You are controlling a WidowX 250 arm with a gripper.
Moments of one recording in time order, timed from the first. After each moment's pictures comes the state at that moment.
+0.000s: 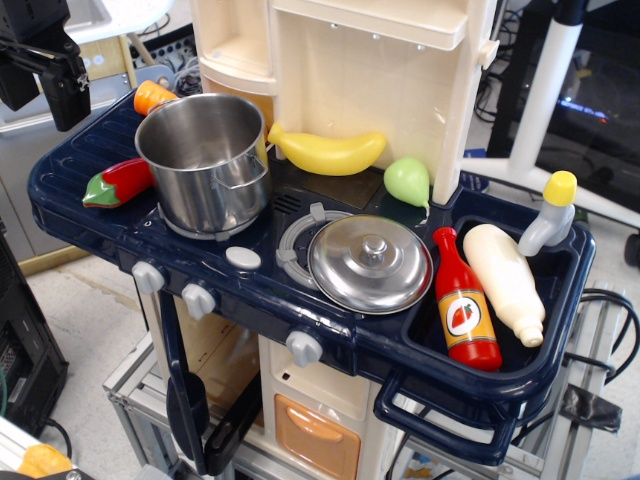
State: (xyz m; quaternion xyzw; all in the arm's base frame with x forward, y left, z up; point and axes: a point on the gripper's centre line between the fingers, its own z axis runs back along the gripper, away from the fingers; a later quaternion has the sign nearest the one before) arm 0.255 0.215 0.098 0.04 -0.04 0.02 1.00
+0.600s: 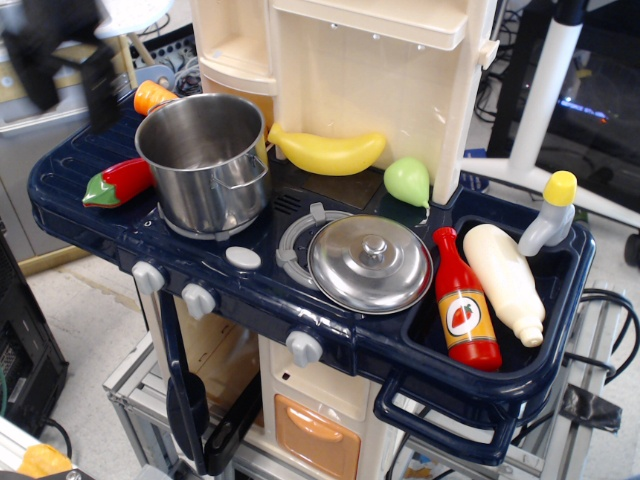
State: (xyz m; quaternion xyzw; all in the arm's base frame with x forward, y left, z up) arm 0.256 0.145 0.137 0.05 0.00 0.03 1.00
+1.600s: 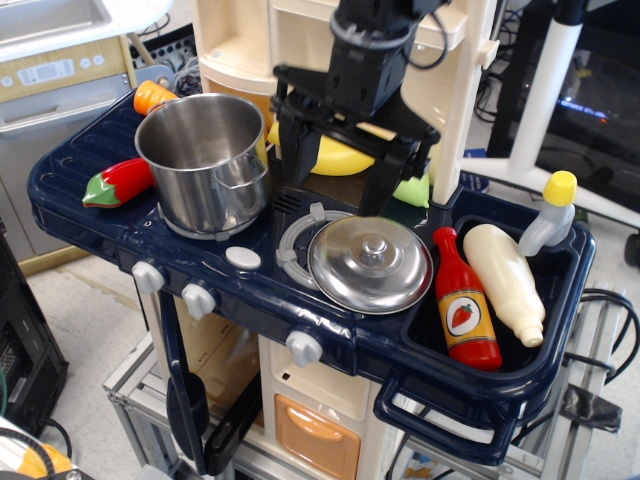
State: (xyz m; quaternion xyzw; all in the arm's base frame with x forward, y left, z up) arm 0.284 -0.018 0.095 0.06 -0.02 0.02 1.00
